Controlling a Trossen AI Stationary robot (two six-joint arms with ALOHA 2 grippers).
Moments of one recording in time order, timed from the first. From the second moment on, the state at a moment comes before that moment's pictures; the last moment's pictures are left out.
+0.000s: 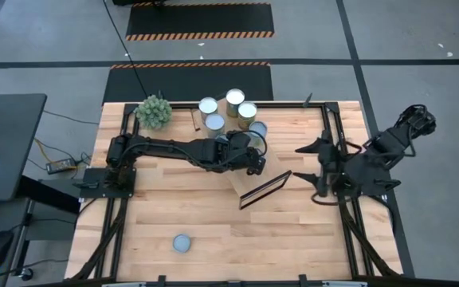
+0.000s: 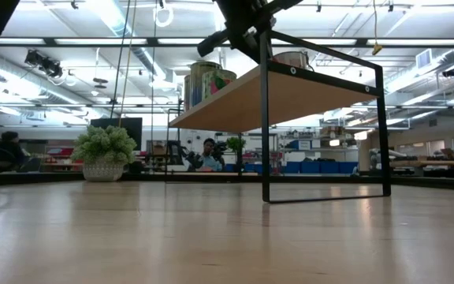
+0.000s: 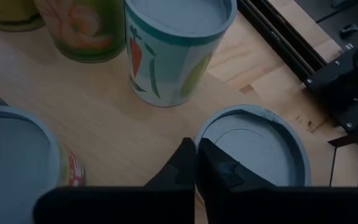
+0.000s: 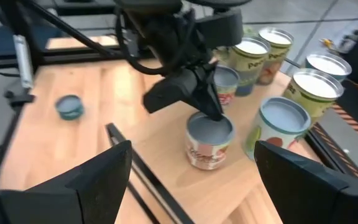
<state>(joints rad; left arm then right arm) -0.07 2.00 1.88 -0.81 -0.57 -0.97 0.61 0.93 1.16 -0.87 0.74 0.42</state>
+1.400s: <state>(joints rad) -0.09 1.94 1.89 -0.83 -0.53 -0.25 0.41 0.98 1.09 -0.87 0.53 0.36</state>
